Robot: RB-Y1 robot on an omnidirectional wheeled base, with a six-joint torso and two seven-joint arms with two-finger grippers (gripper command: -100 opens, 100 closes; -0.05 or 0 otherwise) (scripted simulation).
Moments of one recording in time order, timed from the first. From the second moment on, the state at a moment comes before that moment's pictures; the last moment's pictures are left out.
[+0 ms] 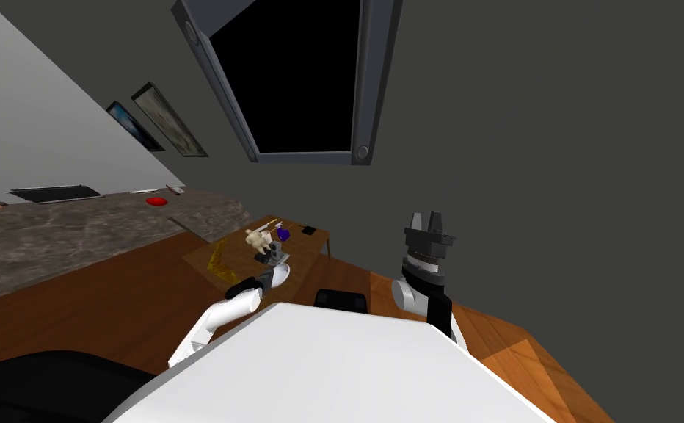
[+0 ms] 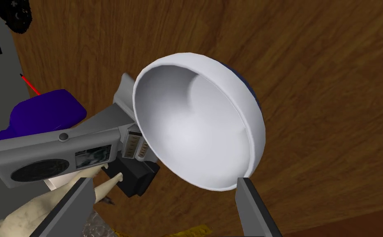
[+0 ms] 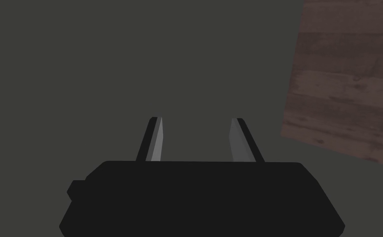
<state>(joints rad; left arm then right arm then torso) 0.53 0.15 0.35 -1.88 0.22 0.78 -0.14 0.45 0.04 0.07 -2.33 0.03 -0.60 -0.02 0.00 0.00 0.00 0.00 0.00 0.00</state>
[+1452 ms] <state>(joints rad) 0.51 0.11 0.41 -1.71 0.28 0.99 -0.14 0.45 0.04 0.07 -2.33 0.03 -0.60 -0.02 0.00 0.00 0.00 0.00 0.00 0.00</state>
